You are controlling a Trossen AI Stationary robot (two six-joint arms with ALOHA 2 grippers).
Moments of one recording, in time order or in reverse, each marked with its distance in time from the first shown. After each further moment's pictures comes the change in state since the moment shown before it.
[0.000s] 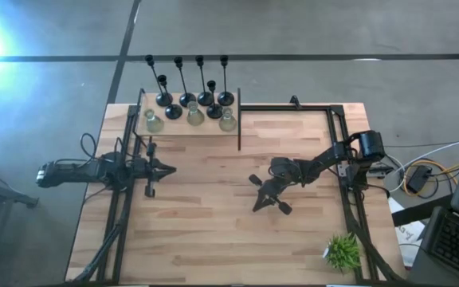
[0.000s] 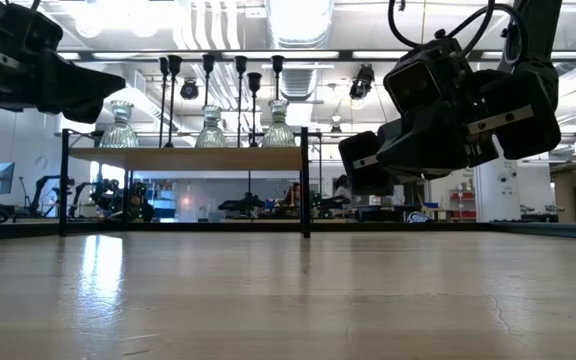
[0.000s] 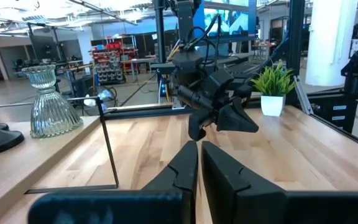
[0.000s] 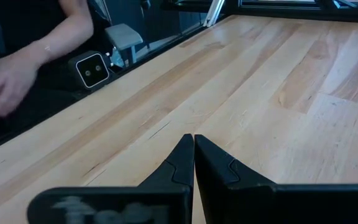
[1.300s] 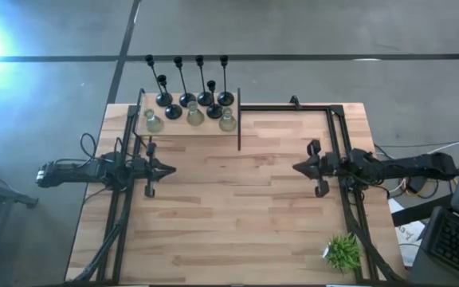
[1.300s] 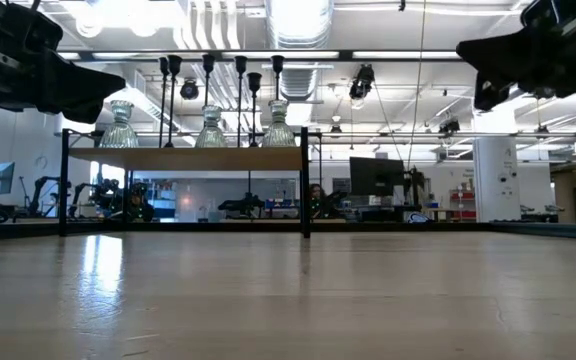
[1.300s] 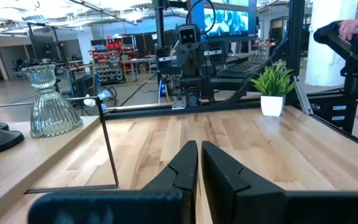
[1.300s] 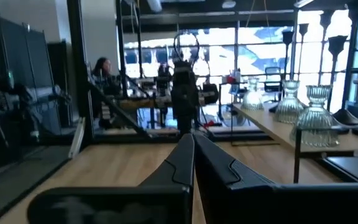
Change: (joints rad) left arm 0.000 0.013 0.000 0.001 0.000 0.000; right arm 0.000 -1.376 -0.528 -0.270 0.703 0.197
